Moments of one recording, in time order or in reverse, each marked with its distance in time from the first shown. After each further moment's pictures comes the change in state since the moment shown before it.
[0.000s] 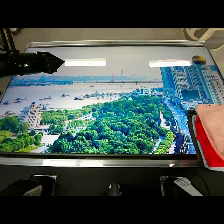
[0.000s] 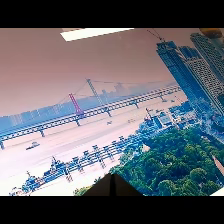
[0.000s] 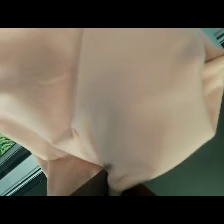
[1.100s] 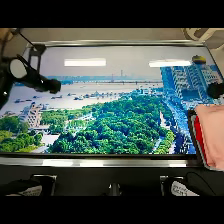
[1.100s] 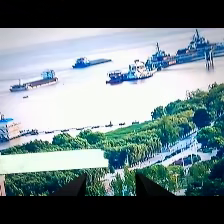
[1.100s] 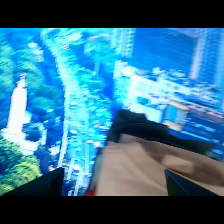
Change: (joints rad) left arm -0.022 -0.186 -0.058 0.546 -0.307 -0.291; right arm 0.882 -0.159 0.321 -0.071 -0.317 -0.220
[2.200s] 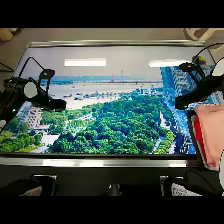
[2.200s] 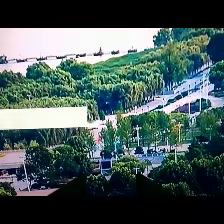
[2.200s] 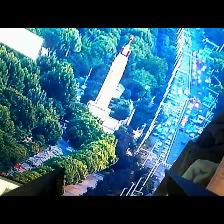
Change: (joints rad) left arm -0.044 0.093 -0.240 0.021 0.018 -0.096; right arm 0.187 -0.060 -0.091 0.027 0.127 0.103
